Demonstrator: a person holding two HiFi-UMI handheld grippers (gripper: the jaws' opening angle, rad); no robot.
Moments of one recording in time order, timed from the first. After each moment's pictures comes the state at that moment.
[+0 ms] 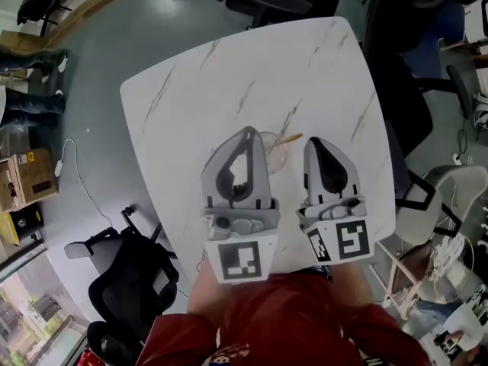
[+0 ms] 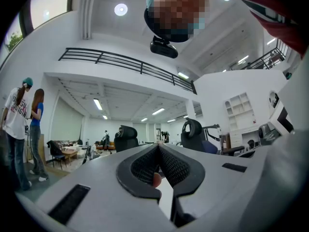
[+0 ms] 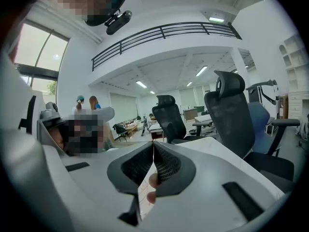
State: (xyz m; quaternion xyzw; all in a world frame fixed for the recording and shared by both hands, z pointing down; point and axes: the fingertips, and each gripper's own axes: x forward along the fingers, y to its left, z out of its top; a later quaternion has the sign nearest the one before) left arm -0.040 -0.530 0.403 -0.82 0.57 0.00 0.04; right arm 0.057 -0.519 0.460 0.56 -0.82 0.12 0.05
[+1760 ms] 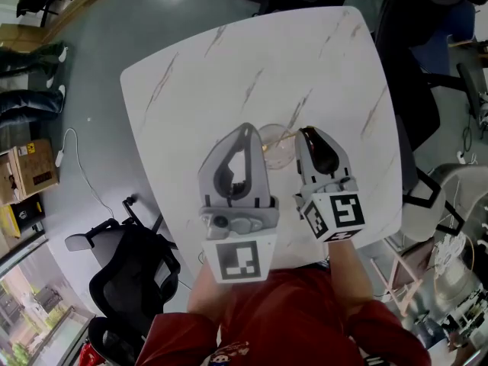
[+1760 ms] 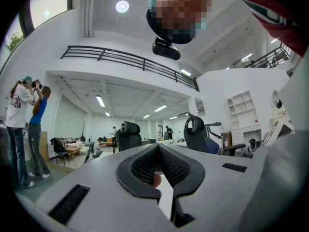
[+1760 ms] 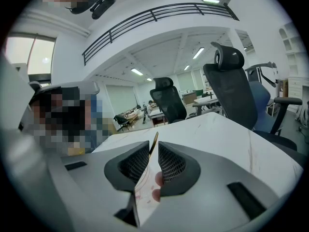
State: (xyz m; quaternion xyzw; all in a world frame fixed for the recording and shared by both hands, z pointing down) left arm -0.056 -0.529 0.420 -0.81 0.59 0.00 0.03; right arm 0.042 -0.528 0.539 0.55 -0.81 0.21 0.08
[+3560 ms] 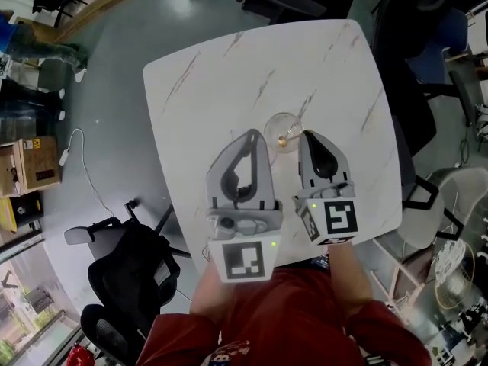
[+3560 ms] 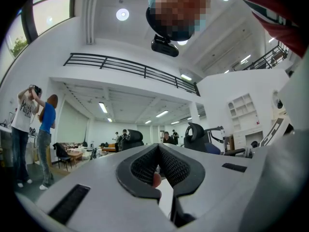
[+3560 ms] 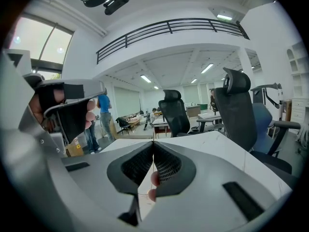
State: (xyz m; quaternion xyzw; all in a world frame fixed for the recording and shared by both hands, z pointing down) left arm -0.078 -0.471 0.384 -0.80 0.59 0.02 0.05; right arm 0.013 -0.487 0.484 0.55 -0.82 0.11 0.08
